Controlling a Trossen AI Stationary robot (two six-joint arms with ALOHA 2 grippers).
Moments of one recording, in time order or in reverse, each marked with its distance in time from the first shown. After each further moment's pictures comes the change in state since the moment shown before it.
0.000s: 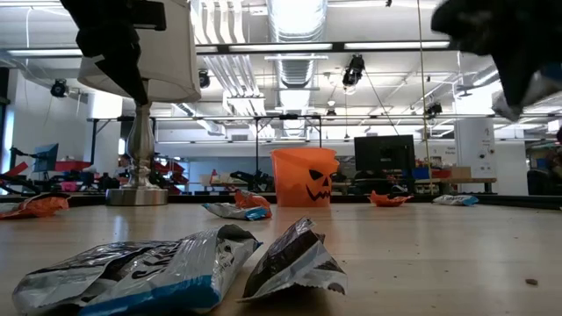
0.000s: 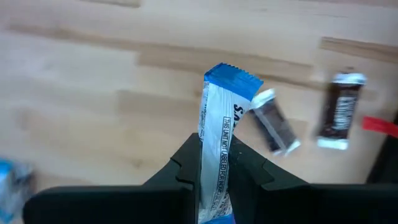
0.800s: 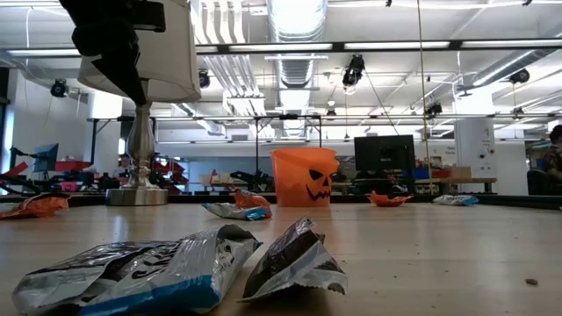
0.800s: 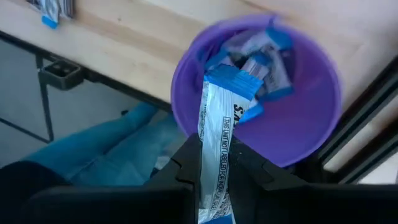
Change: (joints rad) left arm 0.000 0.000 0.000 -0.001 0.034 0.004; right arm 0.444 0.018 0.250 0.035 -0.132 0.297
